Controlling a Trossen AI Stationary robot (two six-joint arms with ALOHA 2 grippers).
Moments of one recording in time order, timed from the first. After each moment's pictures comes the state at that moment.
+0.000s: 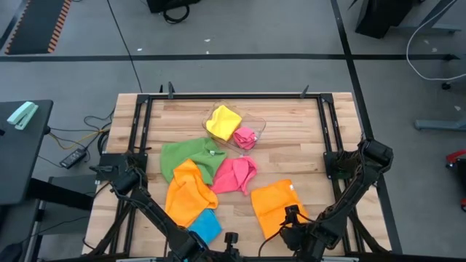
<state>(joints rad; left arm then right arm) -0.79 2.22 1.86 -0.21 -0.51 -0.43 0.97 1.83 1.17 -0.60 0.45 0.68</state>
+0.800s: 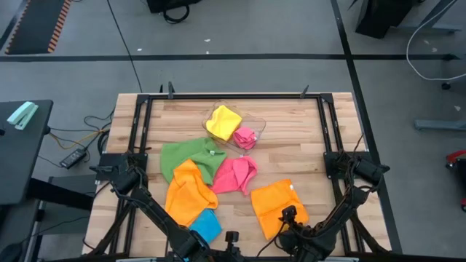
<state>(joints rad) -0.78 2.22 1.86 -0.21 -0.51 -0.43 0.98 2.07 1.31 -0.83 0.53 0.63</state>
